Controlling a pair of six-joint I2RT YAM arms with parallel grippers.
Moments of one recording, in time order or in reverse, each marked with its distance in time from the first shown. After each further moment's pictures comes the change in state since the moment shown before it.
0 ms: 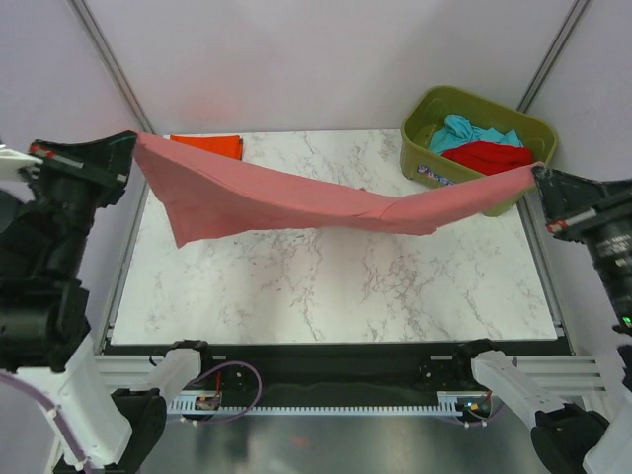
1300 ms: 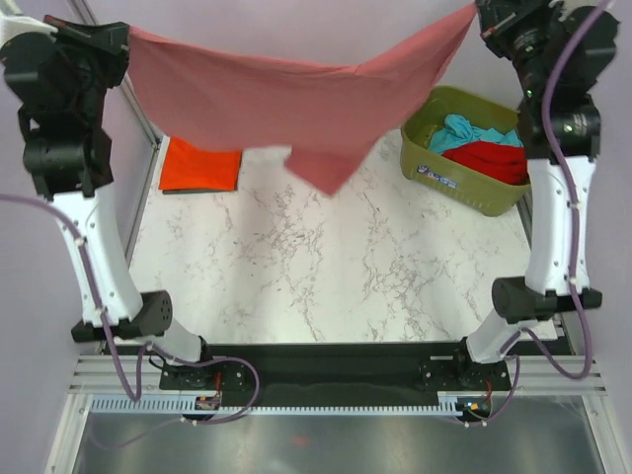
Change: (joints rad) left arm 0.091 0.663 0.470 0.198 -0.056 -0.033; right arm -0.161 0.863 0.454 0.506 -0.140 0.082
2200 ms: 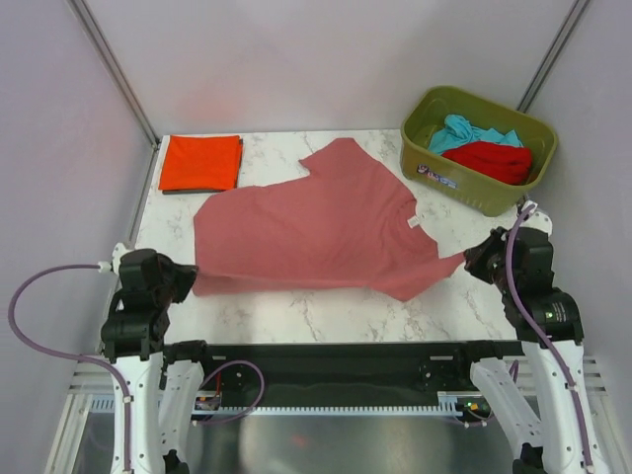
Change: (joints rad) left arm -0.002 -1.137 -1.621 -0.237 -0.025 -0.061; right arm 0.005 -1.101 -1.462 -0.419 0.103 -0.179
